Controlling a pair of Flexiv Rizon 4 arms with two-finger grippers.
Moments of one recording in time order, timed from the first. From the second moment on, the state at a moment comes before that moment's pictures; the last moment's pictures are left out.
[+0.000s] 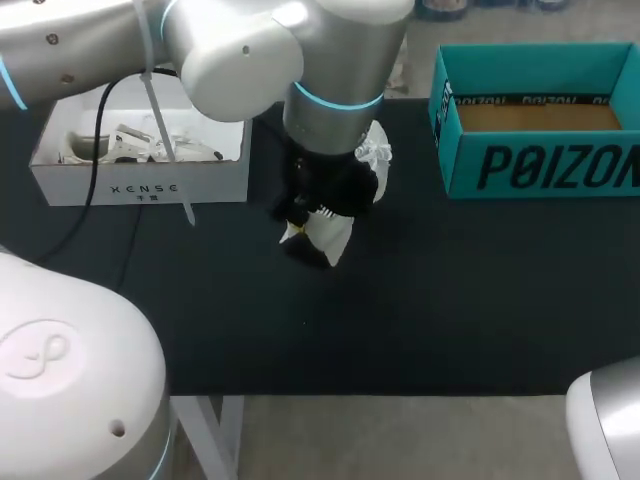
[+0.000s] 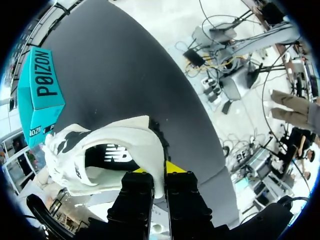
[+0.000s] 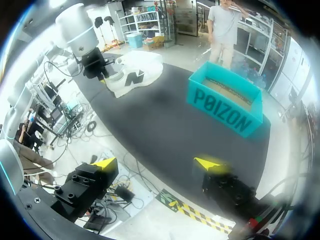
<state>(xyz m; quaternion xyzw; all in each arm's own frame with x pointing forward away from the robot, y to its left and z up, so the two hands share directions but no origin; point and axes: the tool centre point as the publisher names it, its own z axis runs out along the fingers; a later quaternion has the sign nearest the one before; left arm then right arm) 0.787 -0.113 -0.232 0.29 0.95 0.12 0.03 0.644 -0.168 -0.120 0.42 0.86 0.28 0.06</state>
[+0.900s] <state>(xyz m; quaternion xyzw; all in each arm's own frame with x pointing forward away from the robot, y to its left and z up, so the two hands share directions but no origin) 0.881 0.052 -0.208 0.31 0.94 0.10 0.05 0.644 -0.167 -0.120 0.42 0.86 0.28 0.06</state>
